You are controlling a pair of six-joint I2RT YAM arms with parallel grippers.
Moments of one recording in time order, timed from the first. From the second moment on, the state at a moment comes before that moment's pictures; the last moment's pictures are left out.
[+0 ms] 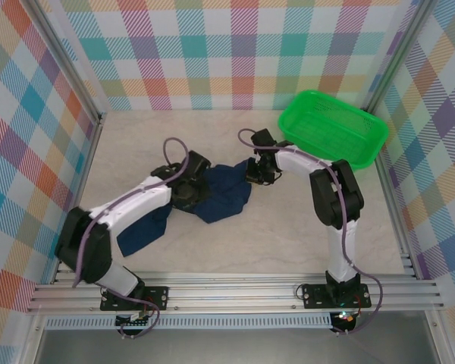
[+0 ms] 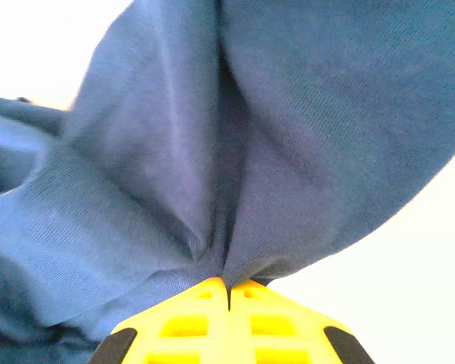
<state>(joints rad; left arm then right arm) -0.60 1.47 1.15 -0.74 -0.09 -0.97 0.48 2.04 1.51 -0.66 -0.21 0.63</state>
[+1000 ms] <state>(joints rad) -0.46 0.79 1.47 -0.66 -0.17 -0.75 0.40 1.05 1.48 -0.58 -0.16 0.49</state>
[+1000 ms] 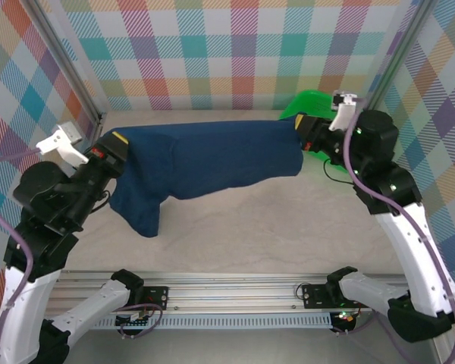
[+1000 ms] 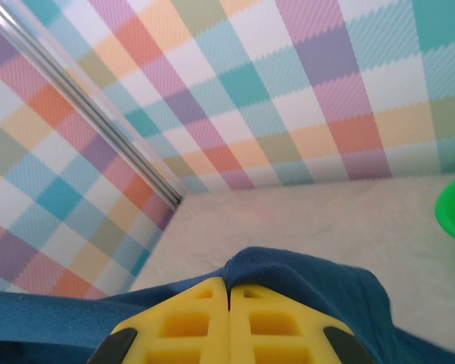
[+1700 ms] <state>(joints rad) -0.09 1.97 2.06 -0.78 -0.14 -0.74 0.37 2.07 2.05 -0.68 -0.13 0.50</state>
